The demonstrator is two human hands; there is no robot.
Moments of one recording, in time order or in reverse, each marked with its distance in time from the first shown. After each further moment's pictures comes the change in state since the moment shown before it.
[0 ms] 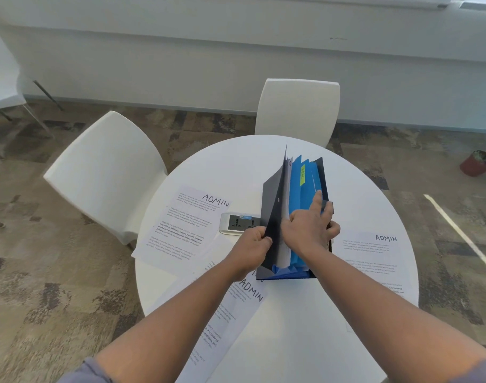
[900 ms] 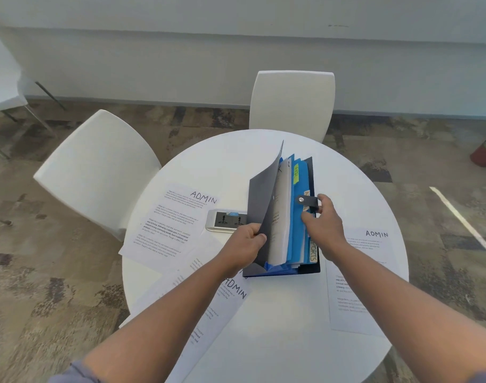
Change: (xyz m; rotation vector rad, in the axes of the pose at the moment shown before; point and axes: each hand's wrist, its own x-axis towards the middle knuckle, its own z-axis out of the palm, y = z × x) left_hand 0.004 0.020 0.033 0.066 0.006 -0.006; right_hand 0.054 0.099 -0.010 0.759 -0.076 -0.012
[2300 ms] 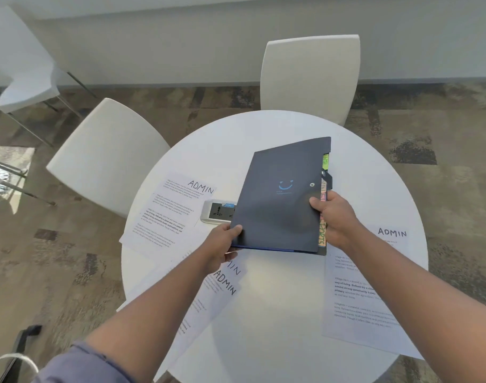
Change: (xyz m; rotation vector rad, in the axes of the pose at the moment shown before) left_hand 0.046 -0.023 0.012 -0.315 0.280 -0.456; right_hand 0.078 0.030 -0.034 0.596 -0.289 0.309
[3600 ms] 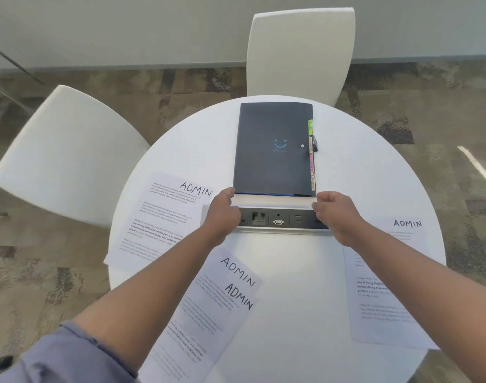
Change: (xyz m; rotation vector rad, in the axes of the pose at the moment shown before) left_hand 0.074 0.062 -0.034 0.369 0.025 0.273; right_hand 0.056 0.036 0.025 -0.362 0.196 0.048
